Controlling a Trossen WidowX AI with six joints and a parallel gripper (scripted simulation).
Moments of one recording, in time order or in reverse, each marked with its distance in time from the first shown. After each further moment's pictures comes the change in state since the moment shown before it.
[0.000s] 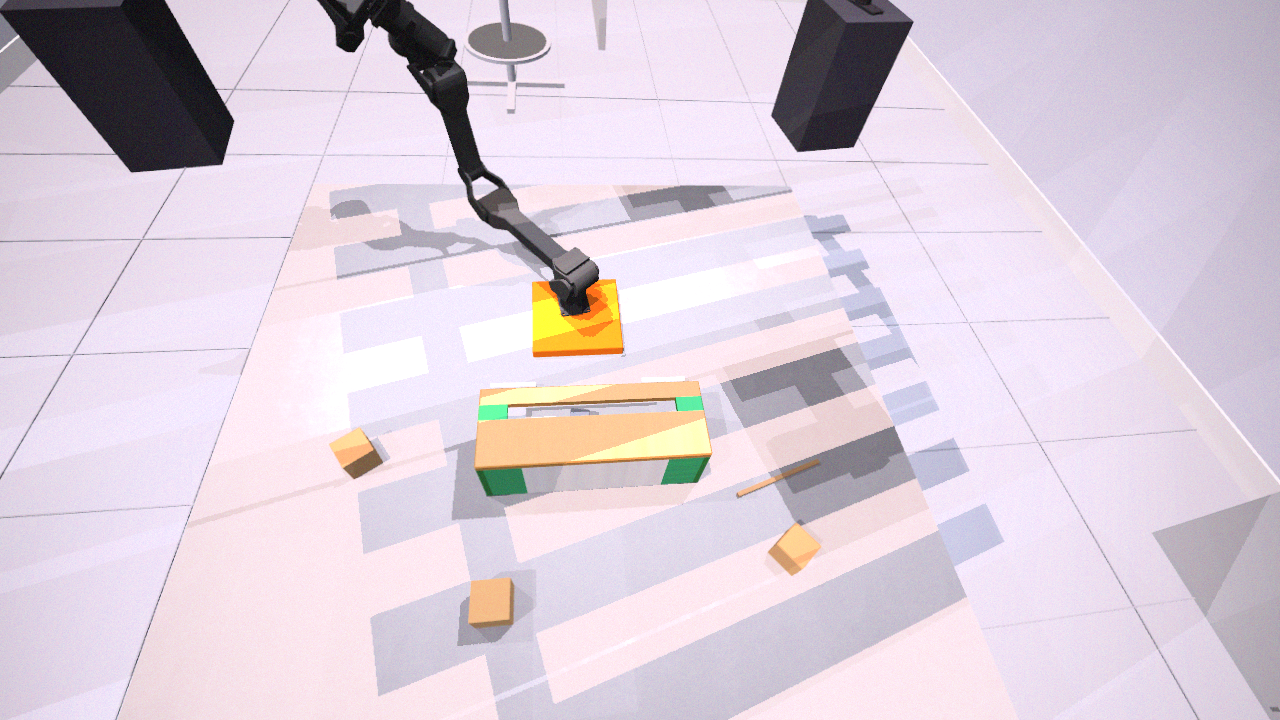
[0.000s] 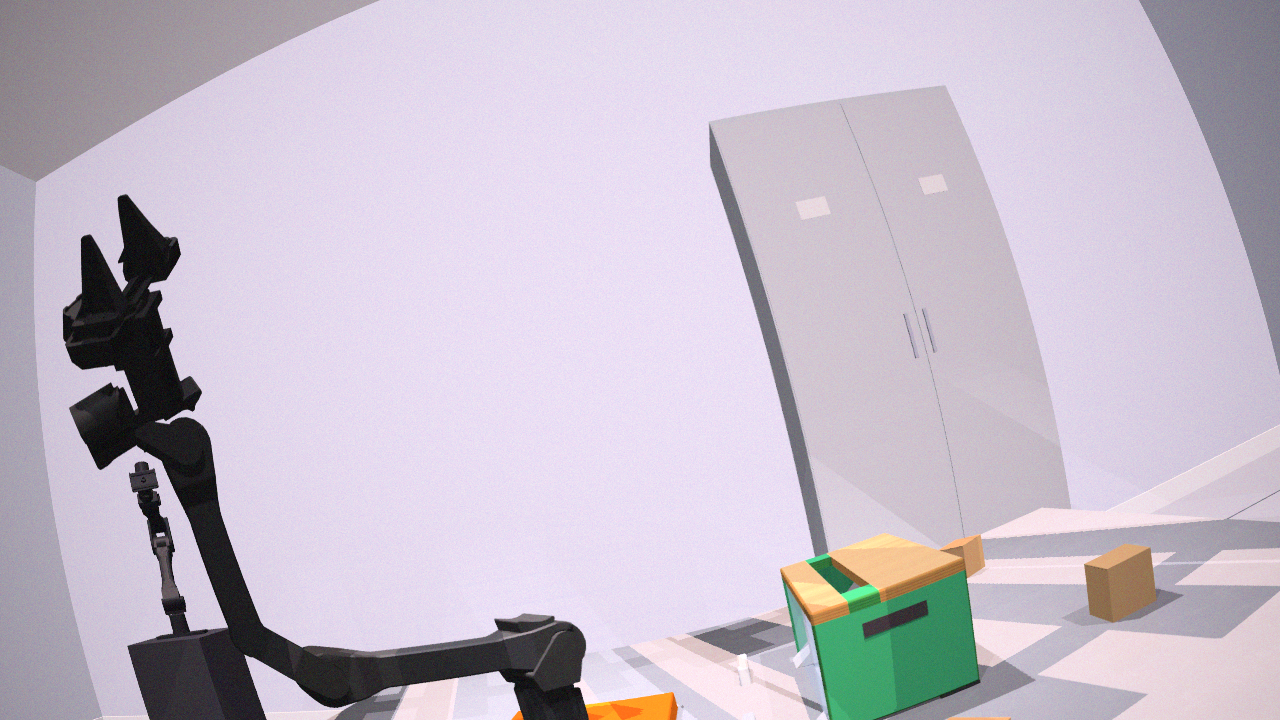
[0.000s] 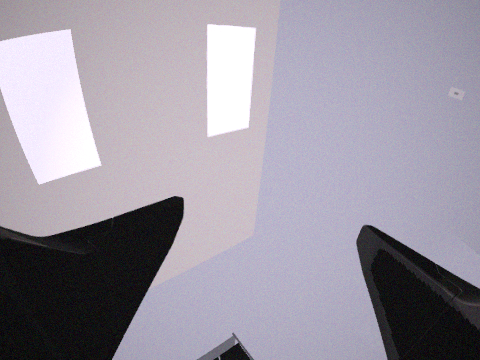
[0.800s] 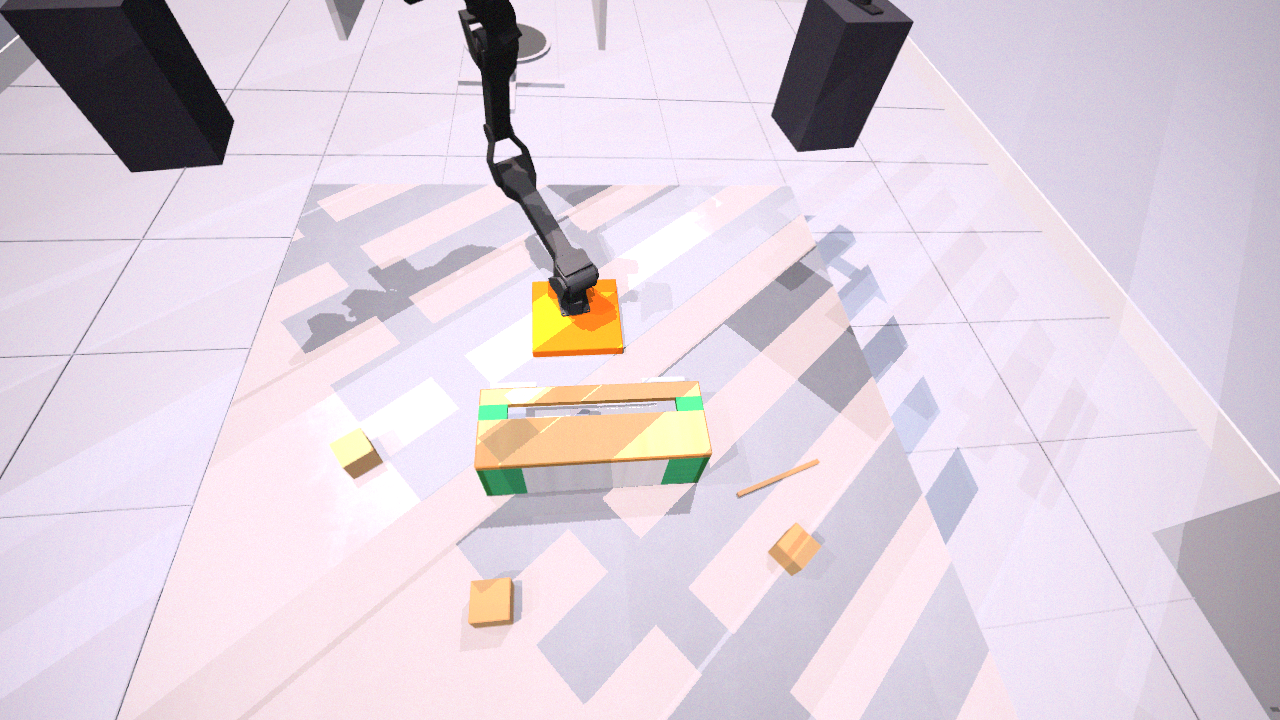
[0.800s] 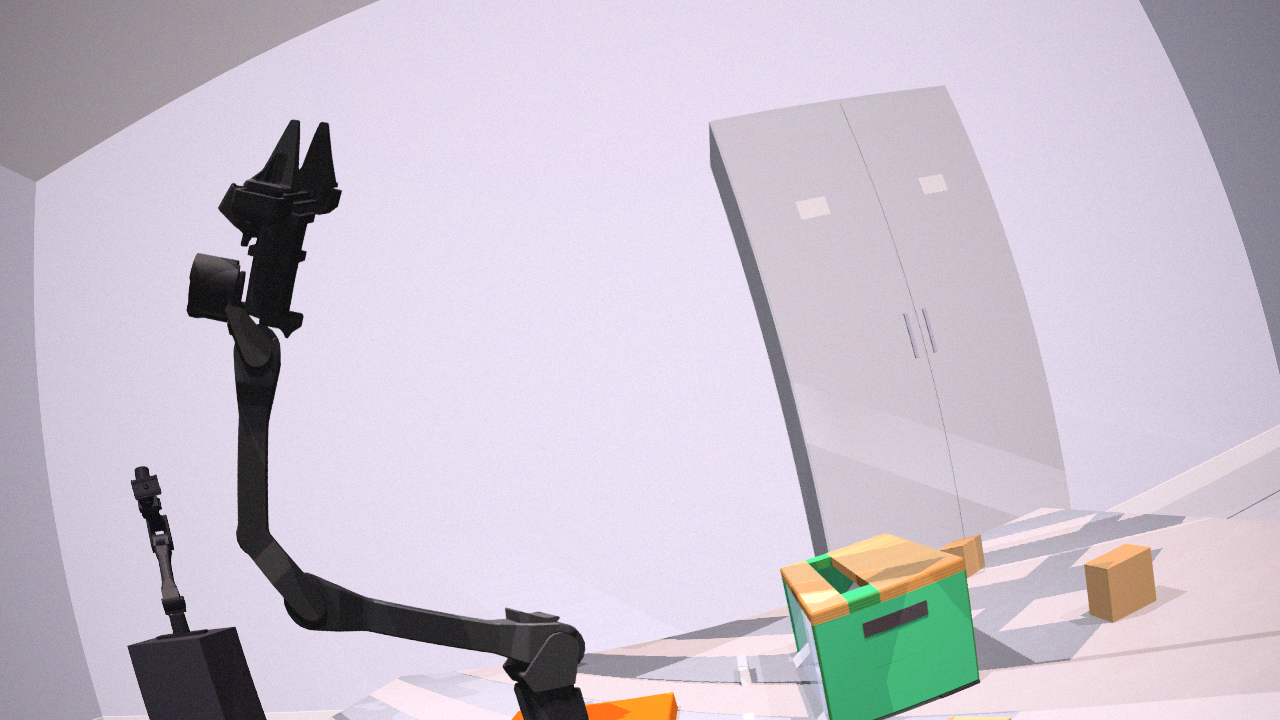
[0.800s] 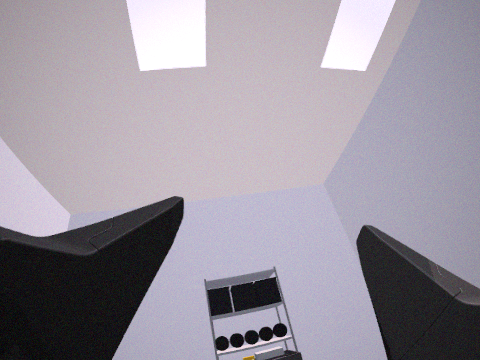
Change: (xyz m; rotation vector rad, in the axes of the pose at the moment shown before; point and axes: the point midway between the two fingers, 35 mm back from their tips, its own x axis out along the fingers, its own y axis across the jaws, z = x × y) arm -0.016 0.193 -0.148 -0.211 0.305 0.350
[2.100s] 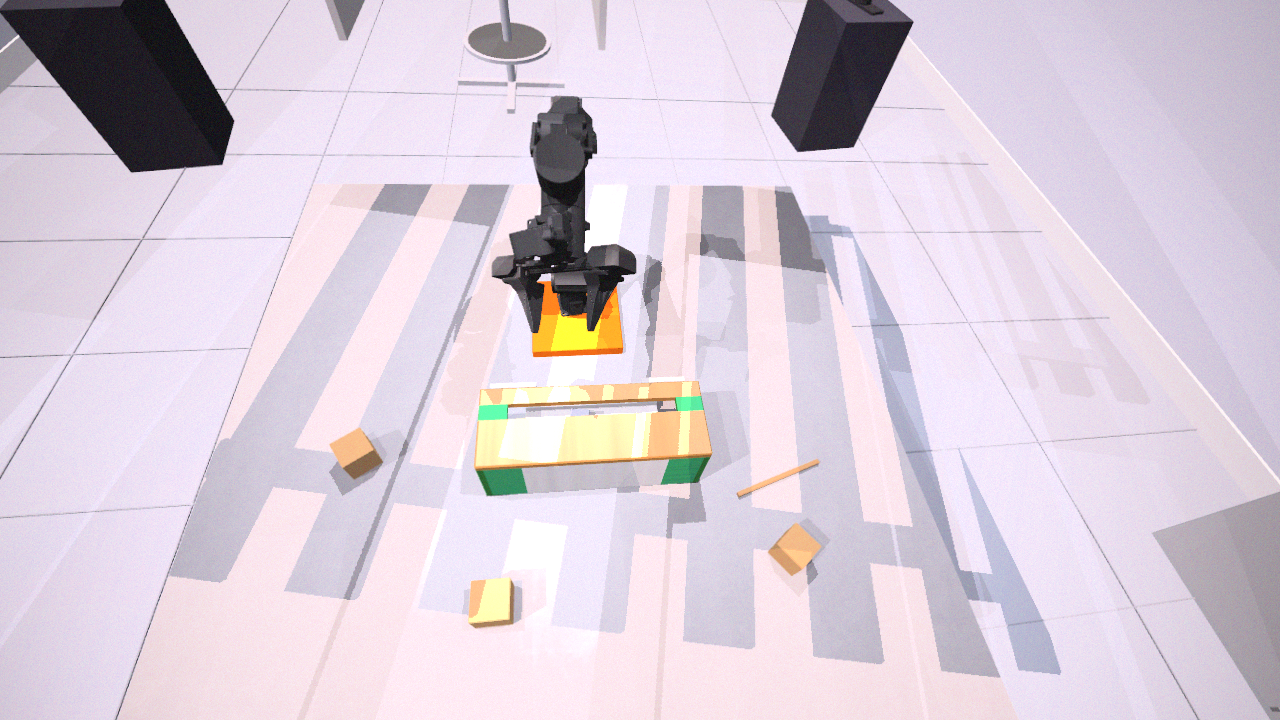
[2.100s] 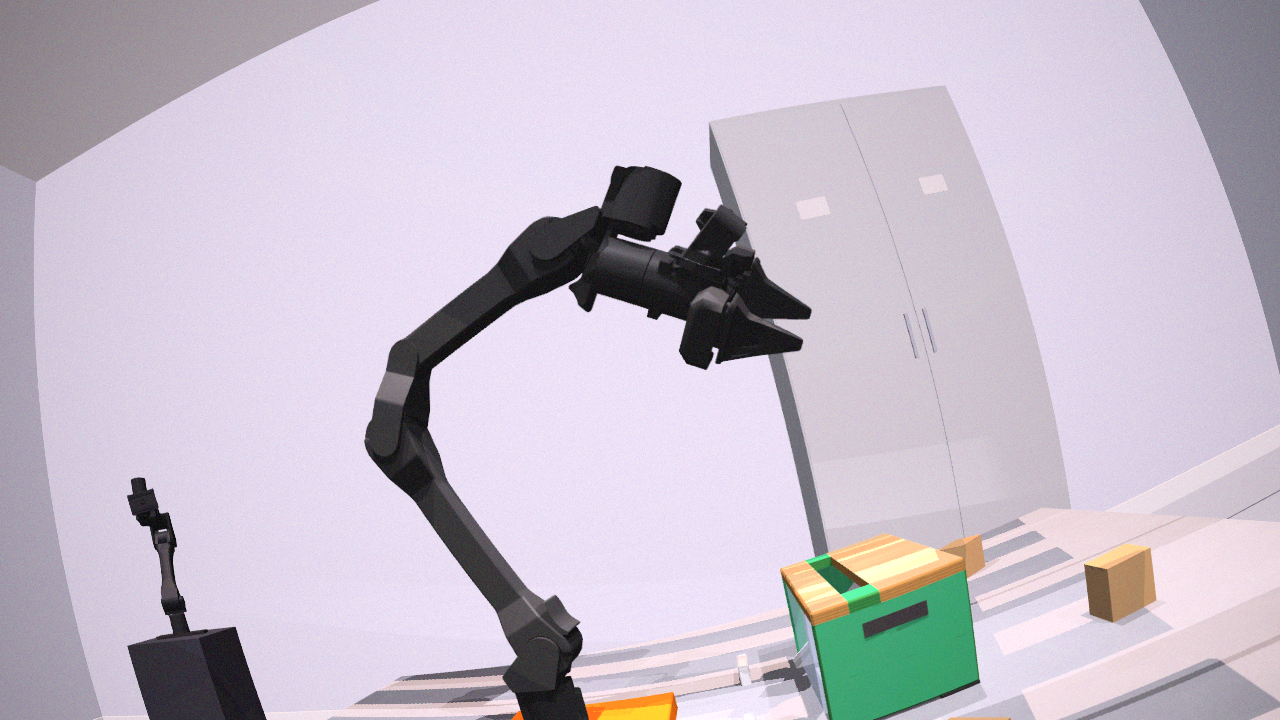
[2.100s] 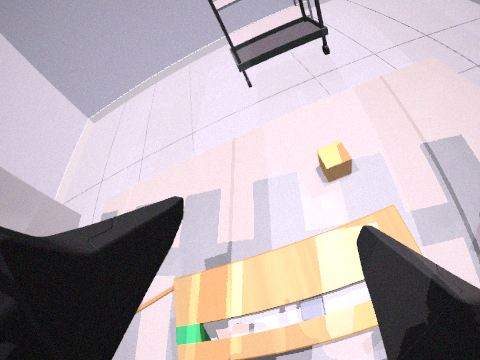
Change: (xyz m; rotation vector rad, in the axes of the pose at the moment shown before) arm -0.044 0.047 -0.484 0.046 1.494 -0.343
